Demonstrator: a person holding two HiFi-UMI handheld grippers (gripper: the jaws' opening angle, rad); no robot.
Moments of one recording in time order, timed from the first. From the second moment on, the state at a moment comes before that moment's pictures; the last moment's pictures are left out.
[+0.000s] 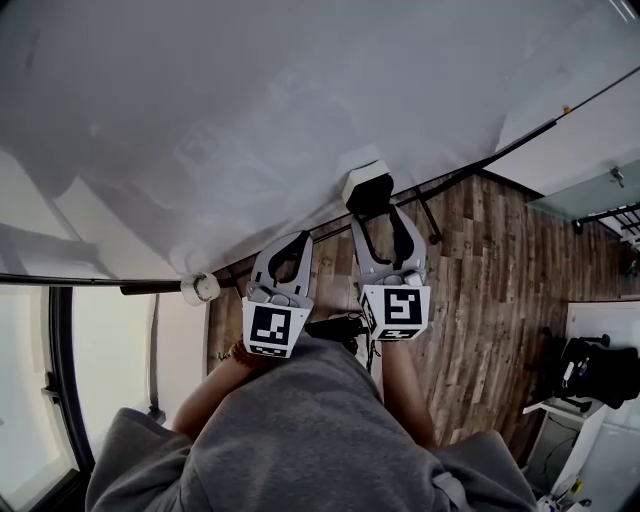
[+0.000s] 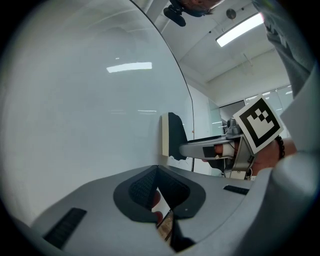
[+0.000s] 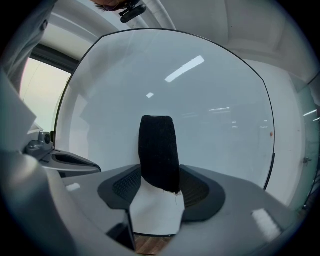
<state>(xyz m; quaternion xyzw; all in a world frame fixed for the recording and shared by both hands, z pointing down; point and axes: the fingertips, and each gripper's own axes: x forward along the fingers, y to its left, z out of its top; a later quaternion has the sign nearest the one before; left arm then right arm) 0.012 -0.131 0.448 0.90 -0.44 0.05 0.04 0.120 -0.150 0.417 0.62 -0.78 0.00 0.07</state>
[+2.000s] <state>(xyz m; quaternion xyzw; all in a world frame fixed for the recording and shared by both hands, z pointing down) 0.019 -0.093 0.438 0.91 -0.42 0.03 0.02 0.116 -0.091 0.407 0.64 -0.77 -0.04 0.06</state>
